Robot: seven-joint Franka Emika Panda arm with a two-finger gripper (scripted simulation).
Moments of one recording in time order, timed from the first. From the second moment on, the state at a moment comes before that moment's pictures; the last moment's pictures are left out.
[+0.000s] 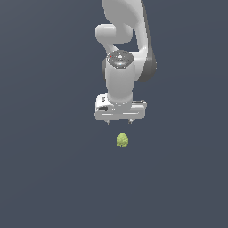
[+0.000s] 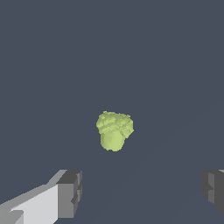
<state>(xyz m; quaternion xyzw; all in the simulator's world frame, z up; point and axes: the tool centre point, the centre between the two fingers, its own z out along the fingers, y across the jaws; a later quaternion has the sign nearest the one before) 0.007 0.025 0.176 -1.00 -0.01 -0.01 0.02</state>
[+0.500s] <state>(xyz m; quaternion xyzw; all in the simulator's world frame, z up) 0.004 0.040 0.175 -1.00 -0.03 0.00 0.01</state>
